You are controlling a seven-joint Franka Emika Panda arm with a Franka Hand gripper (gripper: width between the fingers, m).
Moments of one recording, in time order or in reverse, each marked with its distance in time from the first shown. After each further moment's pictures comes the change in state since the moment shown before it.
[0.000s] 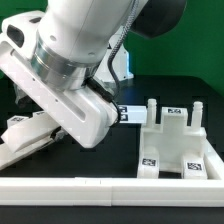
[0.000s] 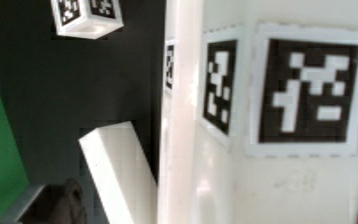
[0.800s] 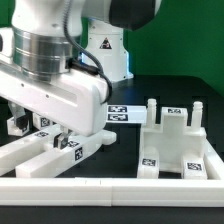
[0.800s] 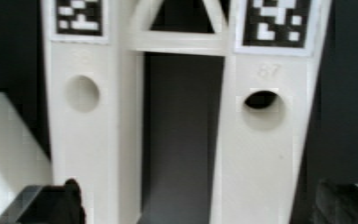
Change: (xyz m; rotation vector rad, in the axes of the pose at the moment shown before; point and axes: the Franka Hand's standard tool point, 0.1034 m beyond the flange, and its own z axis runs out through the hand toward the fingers) arm 0.018 -0.016 0.001 0.464 0.143 0.025
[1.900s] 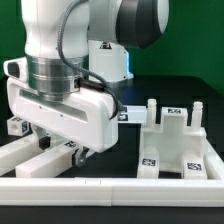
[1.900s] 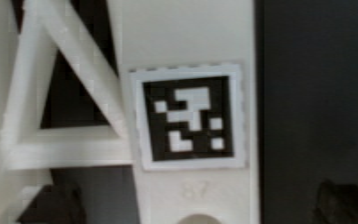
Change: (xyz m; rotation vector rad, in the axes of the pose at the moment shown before) arm -0.024 -0.023 0.041 0.059 -0.017 0.103
